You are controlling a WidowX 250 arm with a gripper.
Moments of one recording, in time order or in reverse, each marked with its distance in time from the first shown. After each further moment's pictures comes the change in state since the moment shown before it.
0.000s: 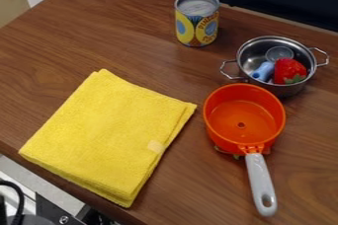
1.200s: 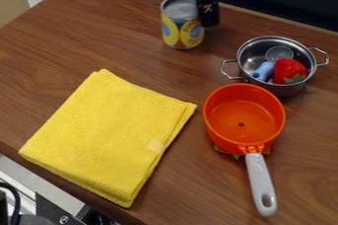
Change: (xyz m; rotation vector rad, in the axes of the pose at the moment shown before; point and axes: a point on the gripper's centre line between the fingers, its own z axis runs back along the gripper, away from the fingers) arm -0.053 0.001 -0.014 -0.082 0.111 -0.051
